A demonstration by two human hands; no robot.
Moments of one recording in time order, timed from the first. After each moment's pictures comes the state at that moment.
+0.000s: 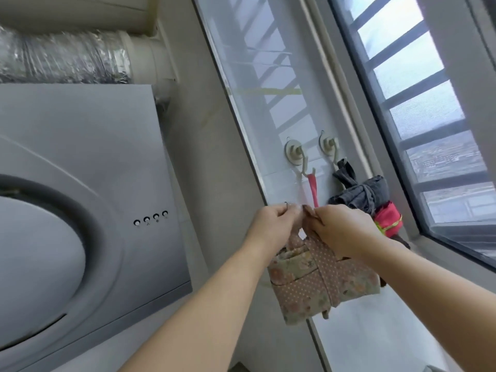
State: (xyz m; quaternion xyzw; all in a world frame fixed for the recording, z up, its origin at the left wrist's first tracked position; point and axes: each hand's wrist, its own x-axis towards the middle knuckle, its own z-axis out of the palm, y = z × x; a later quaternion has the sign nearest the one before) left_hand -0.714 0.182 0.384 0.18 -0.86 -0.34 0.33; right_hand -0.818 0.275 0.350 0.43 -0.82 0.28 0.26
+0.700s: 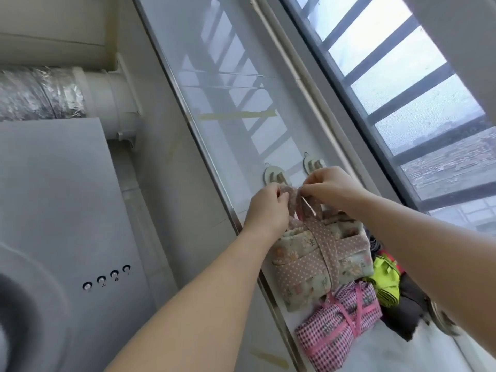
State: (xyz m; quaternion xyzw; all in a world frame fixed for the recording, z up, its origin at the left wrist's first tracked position) left_hand -0.818 0.158 0.448 0.11 -0.90 -0.09 0.41; right_hand -0.929 0.244 0.425 0.40 -0.63 0.65 0.12
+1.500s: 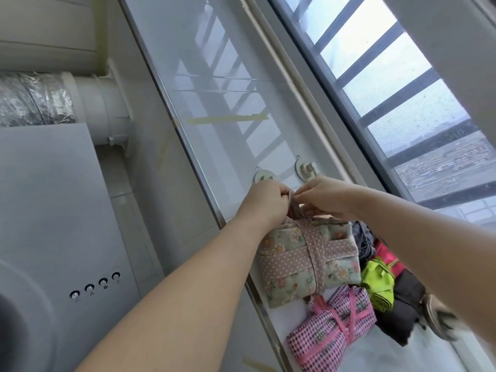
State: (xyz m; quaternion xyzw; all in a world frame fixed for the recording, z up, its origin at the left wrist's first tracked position) left_hand -0.831 0.171 0.466 0.09 -0.94 0.04 0.33; right_hand -0.945 0.246 0.428 0.45 -0.64 0.62 -0.08
